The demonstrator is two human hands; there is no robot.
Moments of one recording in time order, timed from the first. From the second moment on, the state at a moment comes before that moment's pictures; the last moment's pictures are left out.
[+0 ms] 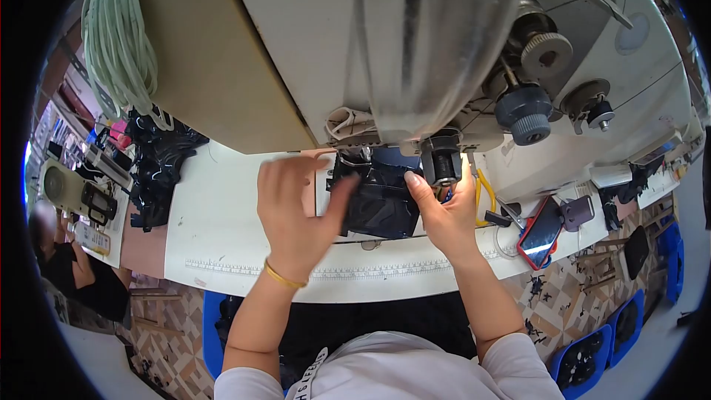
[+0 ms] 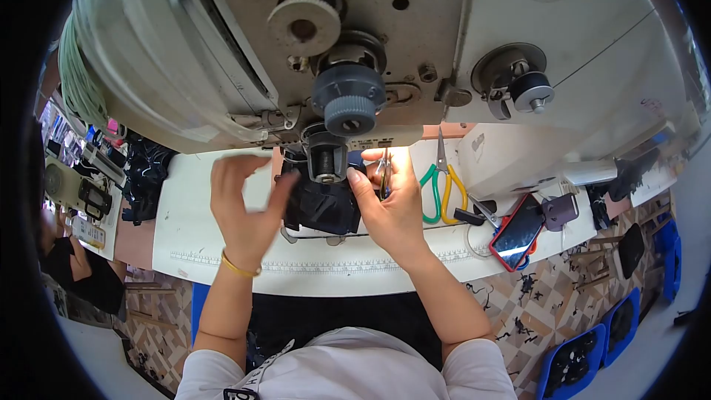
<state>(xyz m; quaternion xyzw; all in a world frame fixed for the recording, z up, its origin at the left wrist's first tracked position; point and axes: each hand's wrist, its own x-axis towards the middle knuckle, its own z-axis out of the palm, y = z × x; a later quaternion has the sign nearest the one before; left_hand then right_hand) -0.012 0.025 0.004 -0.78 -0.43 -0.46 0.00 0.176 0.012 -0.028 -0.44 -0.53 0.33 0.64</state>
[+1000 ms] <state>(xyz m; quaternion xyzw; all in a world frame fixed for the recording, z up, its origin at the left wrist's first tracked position) -0.030 0.042 0.002 -0.90 -0.21 -0.34 0.16 0.236 0.019 0.006 -0.38 -0.83 -0.23 0.34</state>
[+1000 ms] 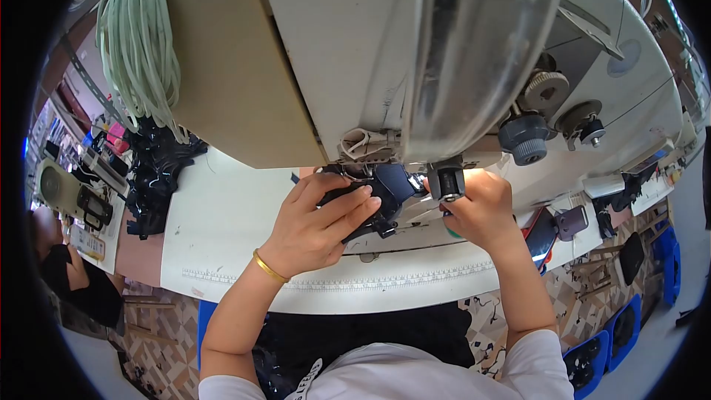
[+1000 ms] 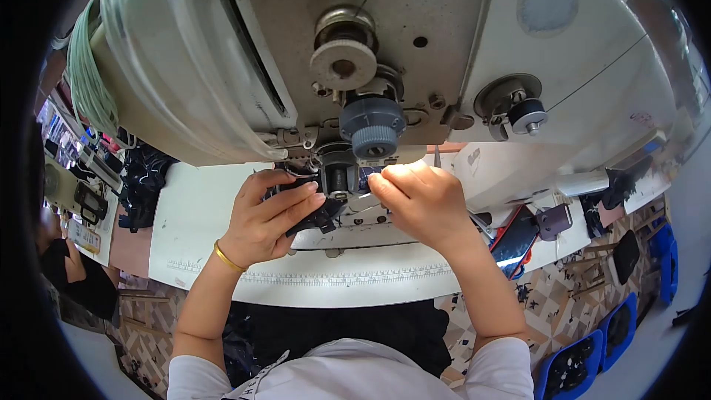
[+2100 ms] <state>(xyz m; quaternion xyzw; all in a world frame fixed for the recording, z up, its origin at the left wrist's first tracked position) -0.007 0.047 -0.019 -0.83 -0.24 -0.49 0.13 0.216 0.019 0.020 -0.35 -0.85 -0.22 0.33</state>
